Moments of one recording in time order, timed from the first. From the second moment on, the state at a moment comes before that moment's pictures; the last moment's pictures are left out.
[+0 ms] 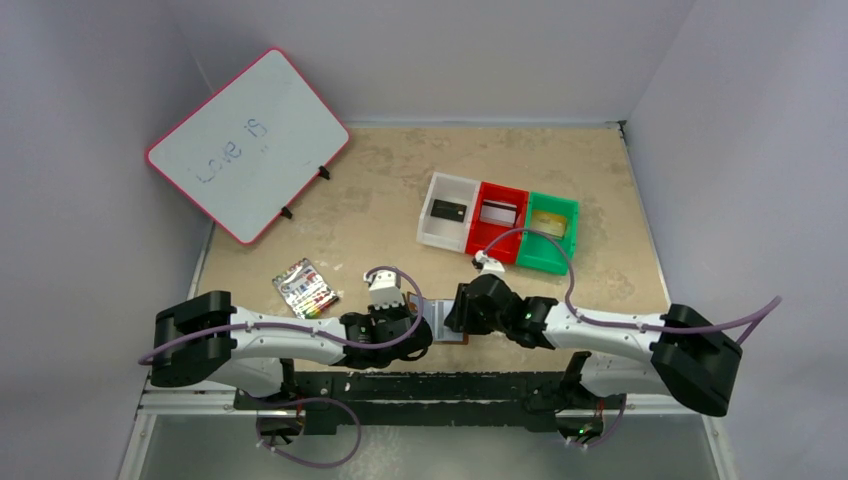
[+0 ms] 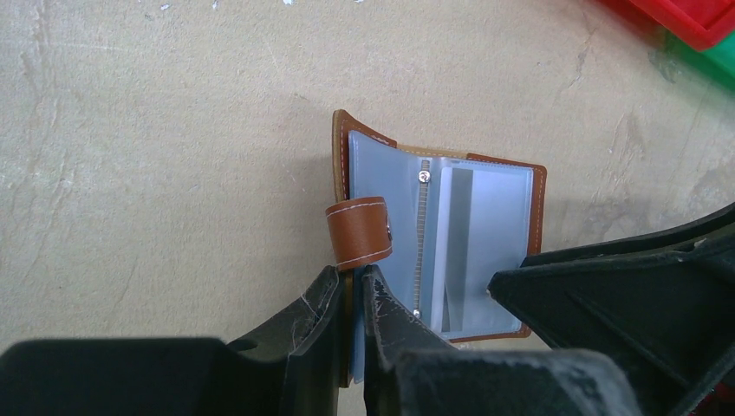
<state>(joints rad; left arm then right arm) -1.35 1.35 0.61 -0.27 -0.77 -1.32 1.01 1.19 0.46 -0.12 0.16 0.98</state>
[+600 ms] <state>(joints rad) -1.35 1.35 0.61 -0.28 -0.78 -1.32 1.01 1.24 0.47 -0.08 0.16 0.99</state>
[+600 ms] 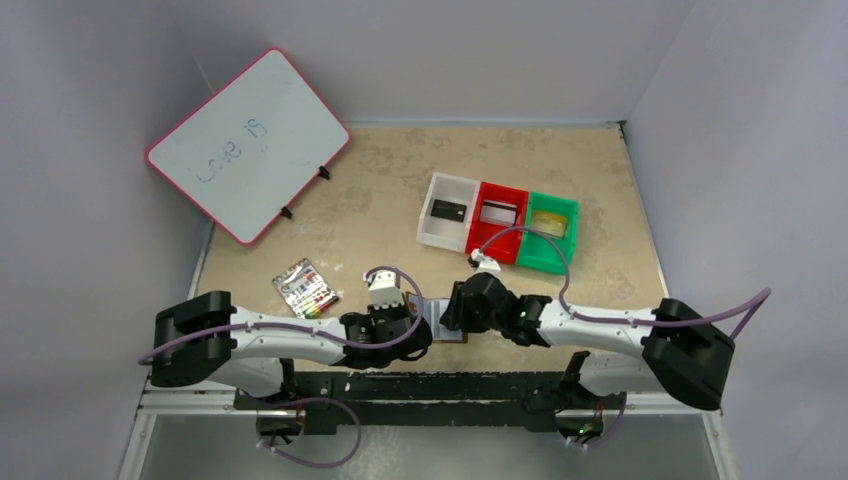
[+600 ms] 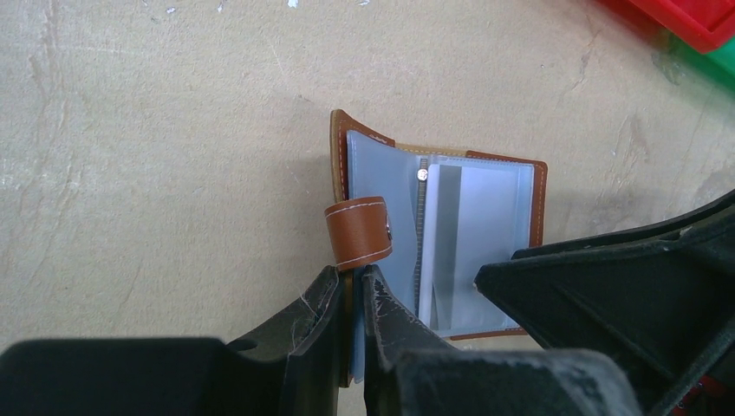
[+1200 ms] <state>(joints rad) -1.35 1.35 0.61 -0.28 -0.78 -1.32 1.01 1.24 0.51 -0.14 0.19 0.99</state>
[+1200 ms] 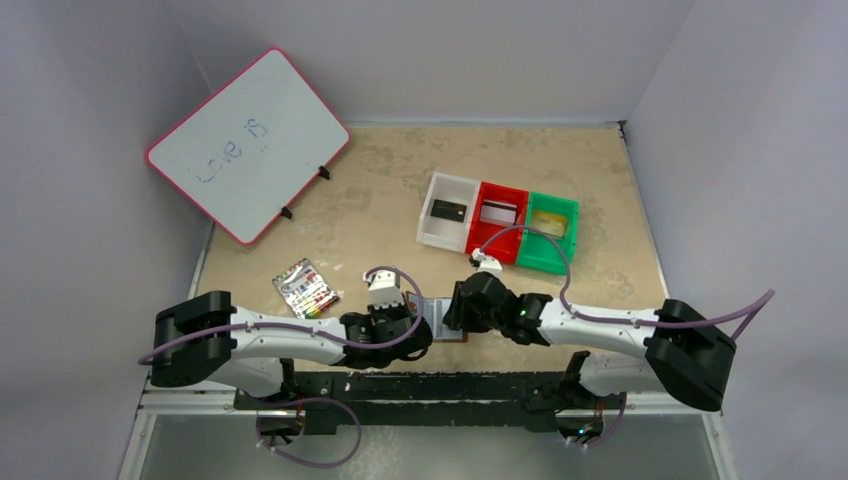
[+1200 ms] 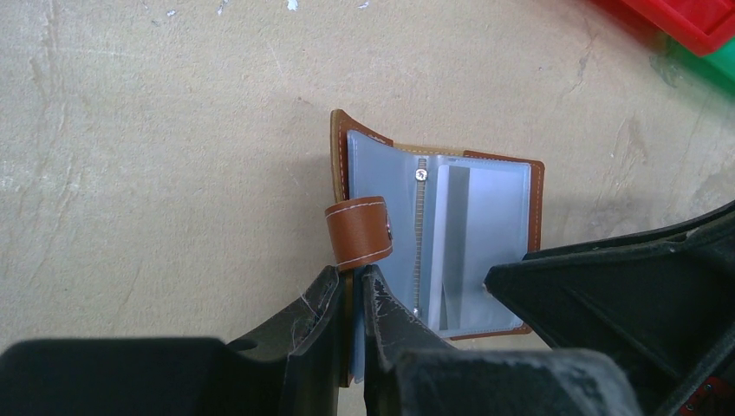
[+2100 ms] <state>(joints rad) -1.35 1.35 0.61 -0.27 -0.78 -1.32 1.01 1.23 0.50 -0.15 0.19 0.92</state>
